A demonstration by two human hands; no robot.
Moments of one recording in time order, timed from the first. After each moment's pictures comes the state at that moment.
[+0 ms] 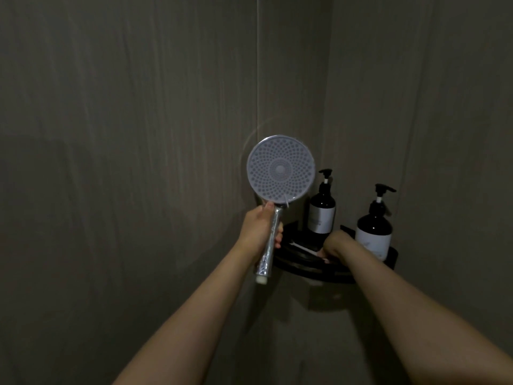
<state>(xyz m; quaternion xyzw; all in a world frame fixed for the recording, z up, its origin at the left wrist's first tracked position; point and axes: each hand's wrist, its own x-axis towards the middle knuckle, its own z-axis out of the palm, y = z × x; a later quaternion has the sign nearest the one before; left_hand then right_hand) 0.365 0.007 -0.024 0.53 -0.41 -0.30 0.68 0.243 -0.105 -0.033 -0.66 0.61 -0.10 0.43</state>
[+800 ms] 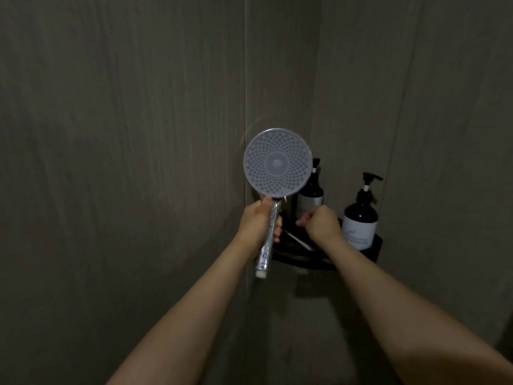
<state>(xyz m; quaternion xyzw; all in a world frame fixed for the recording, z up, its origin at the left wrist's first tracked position) 0.350 -0.003 -0.034 0.50 -0.40 -0.35 0.69 0.245 -0.094 -0.037 -0.77 0.50 -0.32 0.25</state>
